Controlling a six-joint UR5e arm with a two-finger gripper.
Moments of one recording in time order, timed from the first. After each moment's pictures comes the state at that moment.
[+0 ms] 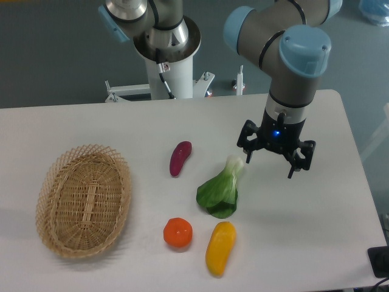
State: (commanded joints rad) arm 2.61 -1.87 -1.48 -1.19 1.41 1.07
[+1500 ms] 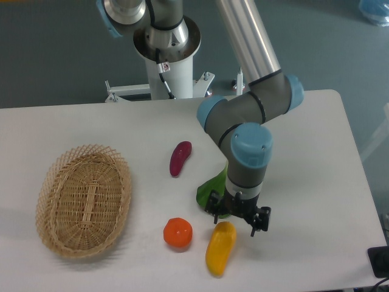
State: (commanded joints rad) arm 2.45 -2.16 -1.57 -0.78 1.44 0.85
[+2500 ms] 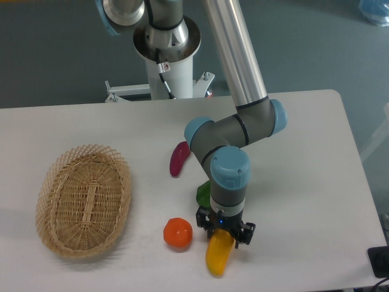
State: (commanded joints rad) arm 2.41 -2.21 -1.56 -0.70 1.49 0.83
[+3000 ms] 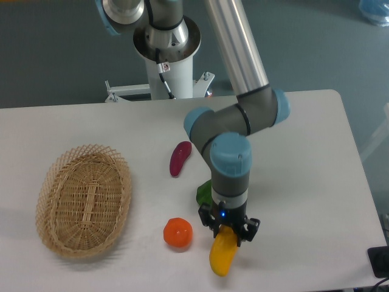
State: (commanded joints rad) arm 2.41 -2.04 -1.55 -0.72 1.49 0.84
